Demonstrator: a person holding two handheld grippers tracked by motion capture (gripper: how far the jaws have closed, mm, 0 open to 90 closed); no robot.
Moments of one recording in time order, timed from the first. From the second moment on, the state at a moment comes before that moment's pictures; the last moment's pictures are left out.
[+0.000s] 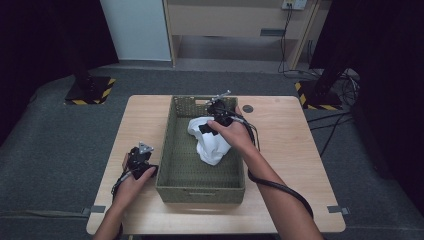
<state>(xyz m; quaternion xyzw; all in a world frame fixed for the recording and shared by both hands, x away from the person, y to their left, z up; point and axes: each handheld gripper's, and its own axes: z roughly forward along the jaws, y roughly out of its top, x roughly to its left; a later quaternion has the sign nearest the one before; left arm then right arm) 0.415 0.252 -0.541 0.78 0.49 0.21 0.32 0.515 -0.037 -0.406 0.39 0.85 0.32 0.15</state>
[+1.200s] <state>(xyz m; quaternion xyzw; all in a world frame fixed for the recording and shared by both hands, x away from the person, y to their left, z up) 0.414 0.252 -0.541 0.78 0.49 0.21 0.32 0.528 -0.018 -0.469 0.42 0.85 0.29 0.12</state>
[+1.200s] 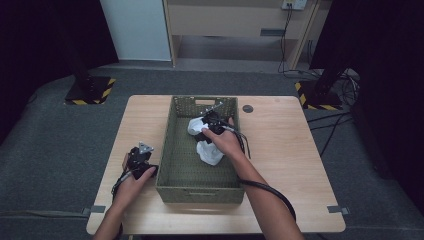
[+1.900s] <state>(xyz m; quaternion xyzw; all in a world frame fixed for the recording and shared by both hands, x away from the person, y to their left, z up) 0.414 0.252 -0.541 0.78 0.49 0.21 0.32 0.551 -0.016 -0.489 0.45 0.84 0.27 0.12</state>
